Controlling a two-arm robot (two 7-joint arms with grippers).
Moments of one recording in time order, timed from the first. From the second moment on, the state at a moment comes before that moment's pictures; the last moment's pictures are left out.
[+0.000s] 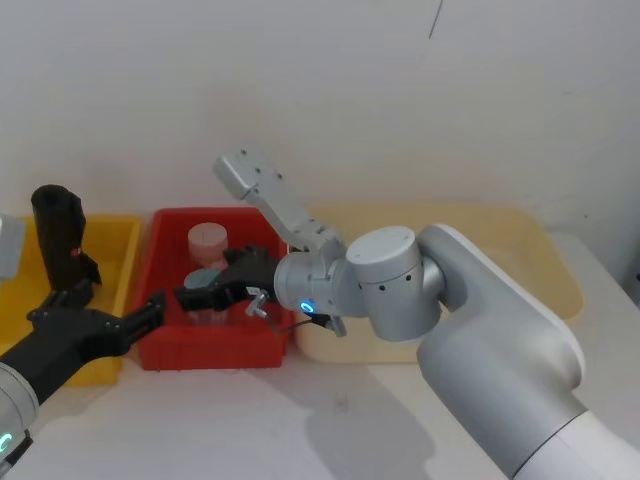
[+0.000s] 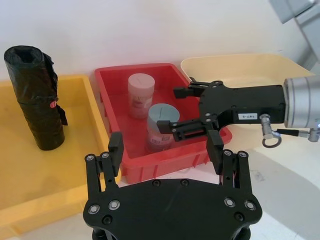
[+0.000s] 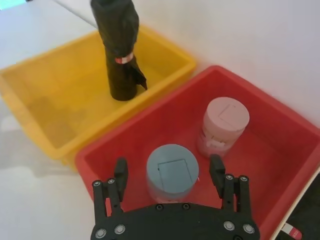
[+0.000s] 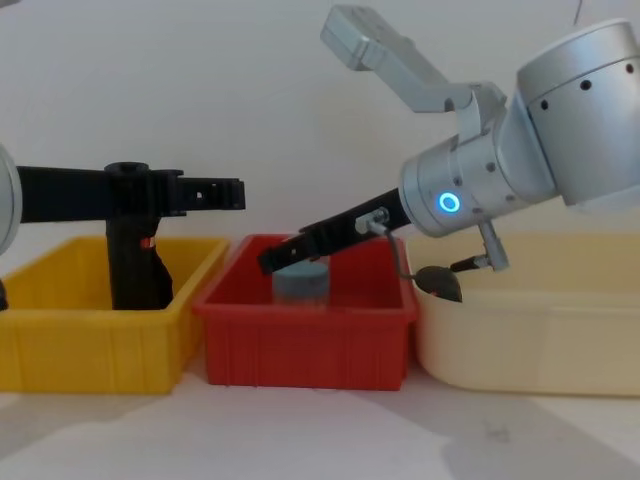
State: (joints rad) left arm -0.12 0.39 0.26 -1.94 -0.55 0.49 -0.06; right arm 0.75 0.11 -0.61 -1.15 0.23 0.56 0.38
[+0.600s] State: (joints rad) left arm -0.12 0.39 0.26 -1.94 -0.55 0.49 -0.06; right arm 0.77 0.09 -0.59 -1.07 0.22 0.55 0.38
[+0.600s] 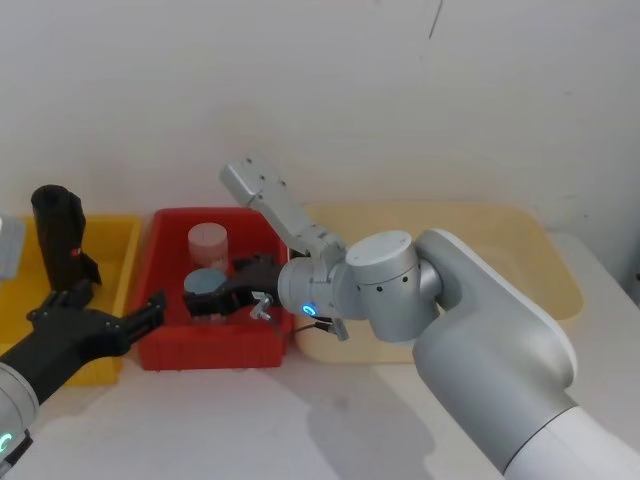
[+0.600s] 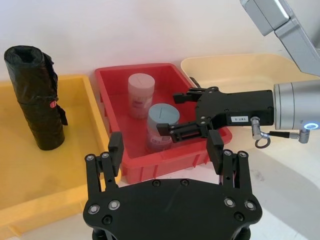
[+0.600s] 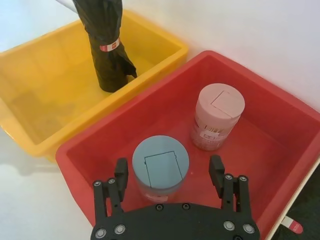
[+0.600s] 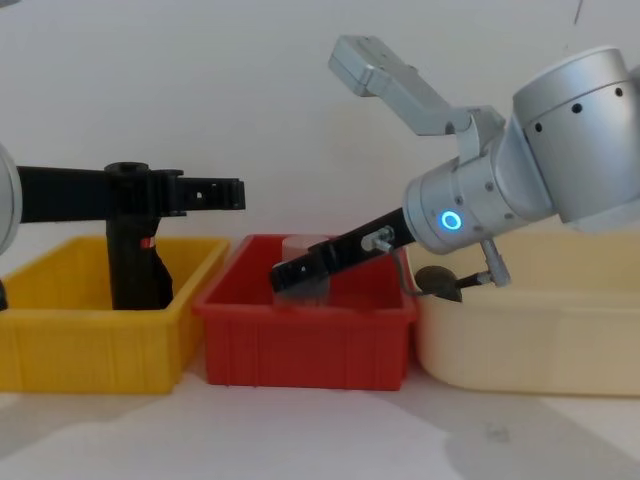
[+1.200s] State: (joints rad) left arm -0.12 0.39 0.26 -1.94 -0.55 0.49 -0.06; right arm 0.75 0.07 -0.56 -1.09 0.25 0.58 0.40
